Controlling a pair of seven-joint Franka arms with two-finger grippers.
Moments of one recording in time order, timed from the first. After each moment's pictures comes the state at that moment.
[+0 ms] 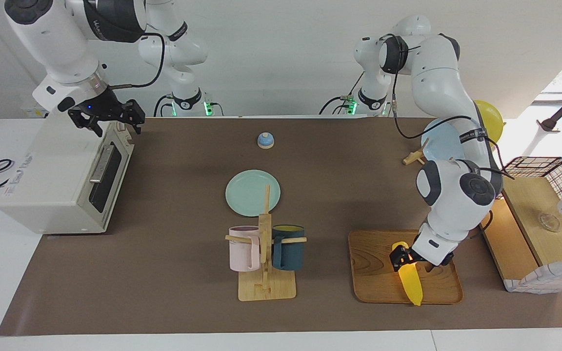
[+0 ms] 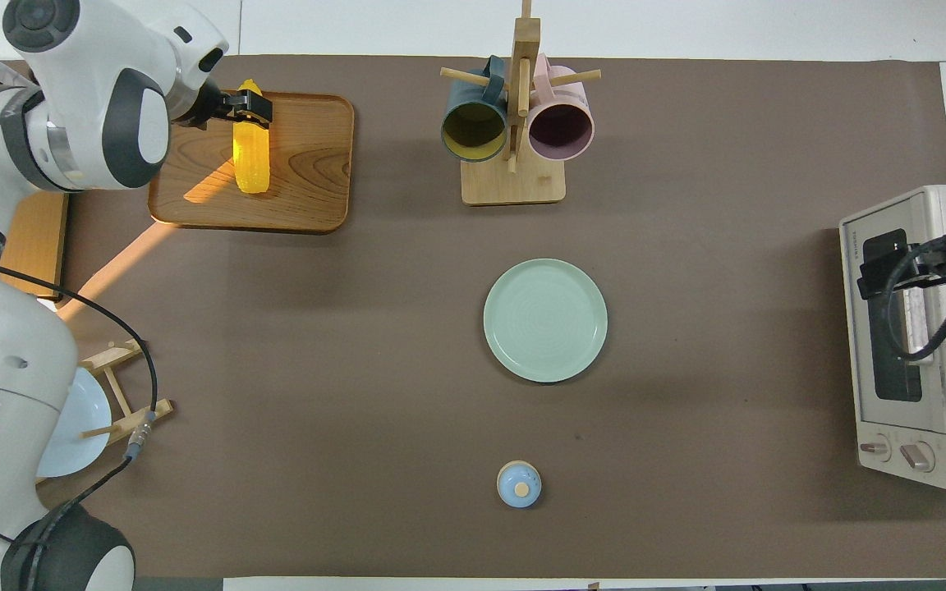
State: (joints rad) left arm -0.18 0.71 0.03 -1.18 -0.10 2.06 -0.02; right arm 0.00 -0.02 -0.02 -1.64 -0.04 1.49 -0.12
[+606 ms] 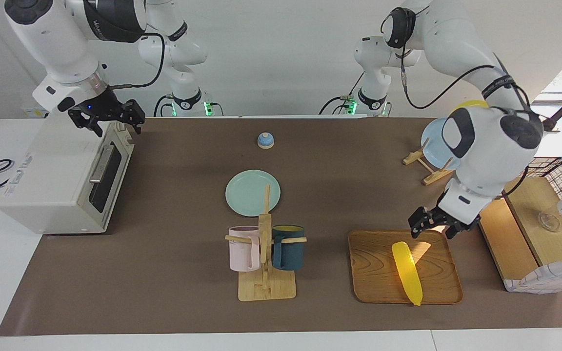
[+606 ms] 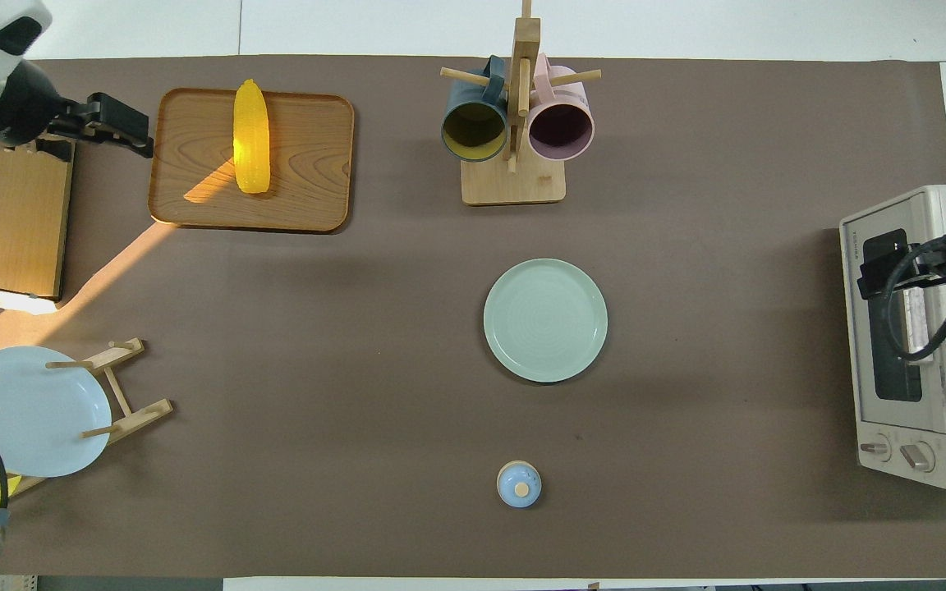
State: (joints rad) left arm -0.15 0.28 0.06 -1.29 -0.07 1.59 -0.03; right arm 0.00 -0.02 -0.02 -1.64 -0.04 1.49 -0.12
